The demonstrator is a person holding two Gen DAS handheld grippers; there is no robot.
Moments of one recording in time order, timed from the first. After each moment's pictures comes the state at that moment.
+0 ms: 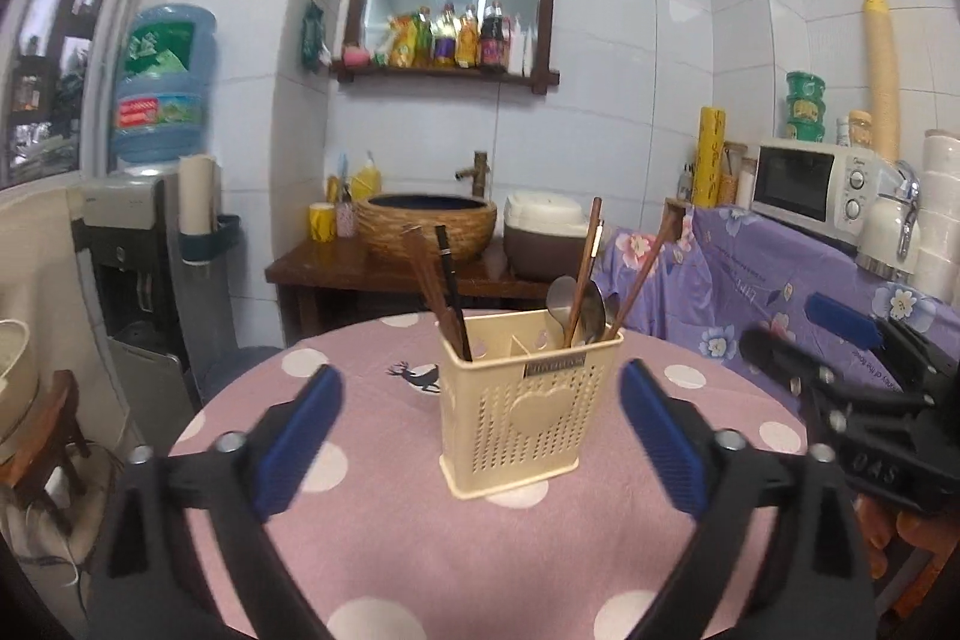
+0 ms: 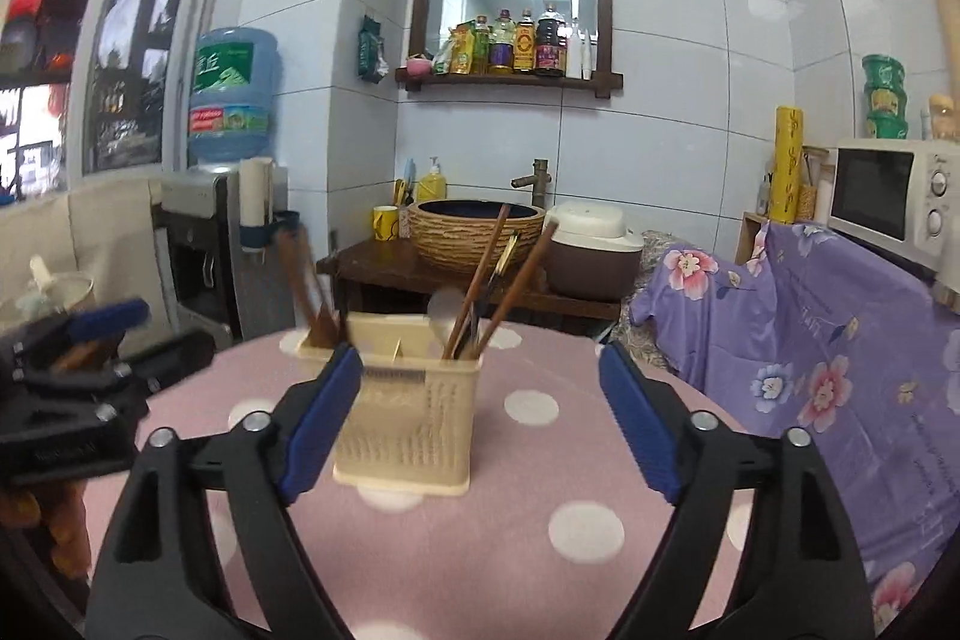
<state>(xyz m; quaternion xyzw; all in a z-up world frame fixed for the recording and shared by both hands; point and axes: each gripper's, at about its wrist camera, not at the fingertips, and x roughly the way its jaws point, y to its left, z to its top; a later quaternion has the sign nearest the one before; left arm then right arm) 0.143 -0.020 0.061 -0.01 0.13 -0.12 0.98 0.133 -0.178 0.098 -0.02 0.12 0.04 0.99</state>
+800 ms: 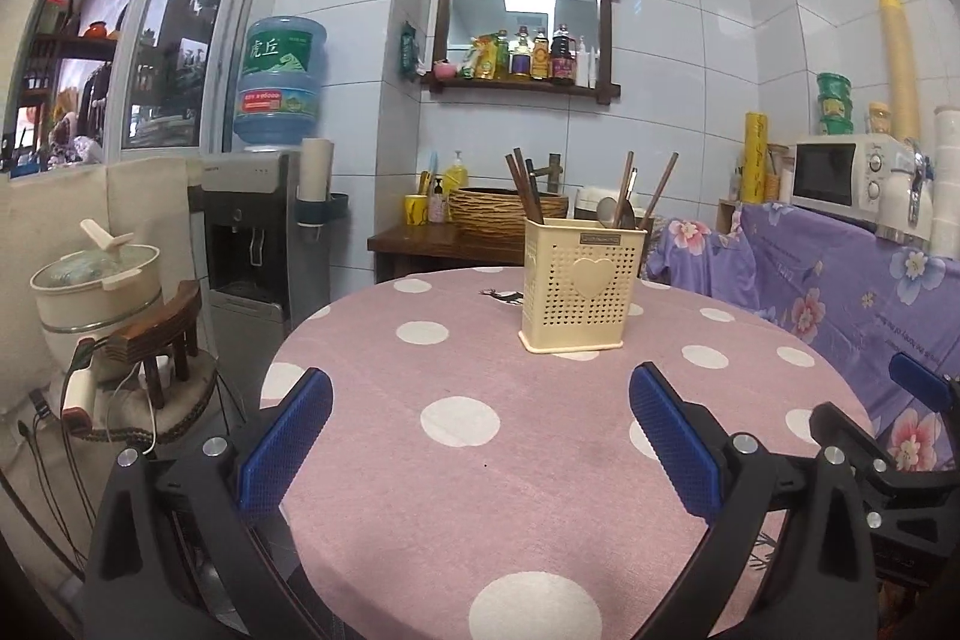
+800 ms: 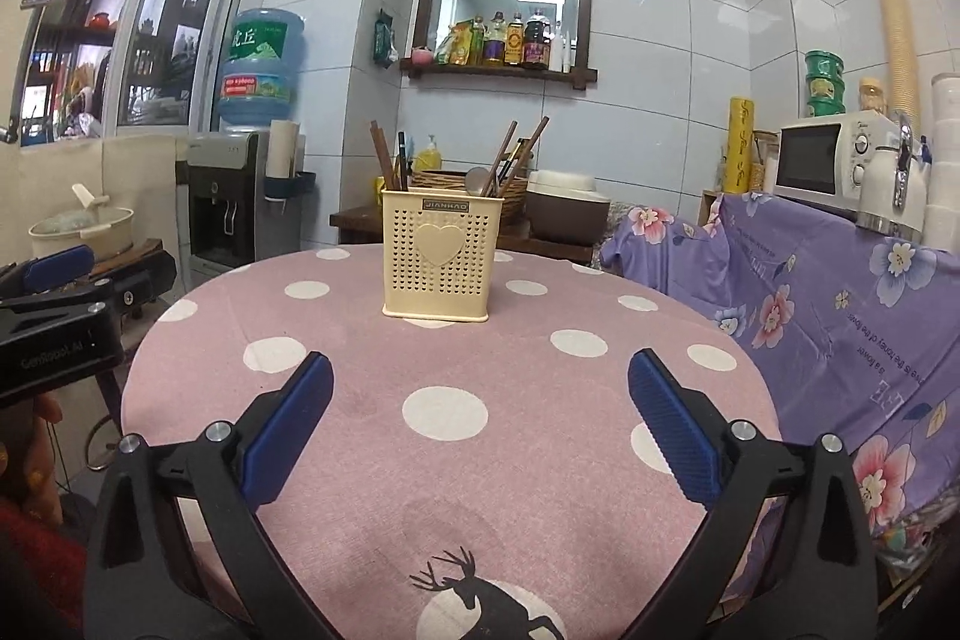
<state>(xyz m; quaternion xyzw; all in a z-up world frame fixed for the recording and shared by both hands) -0.007 0.013 -0.001 -0.02 0.12 -0.02 0.99 -0.060 -0.149 0.001 -0.02 0.11 0.00 0.99</state>
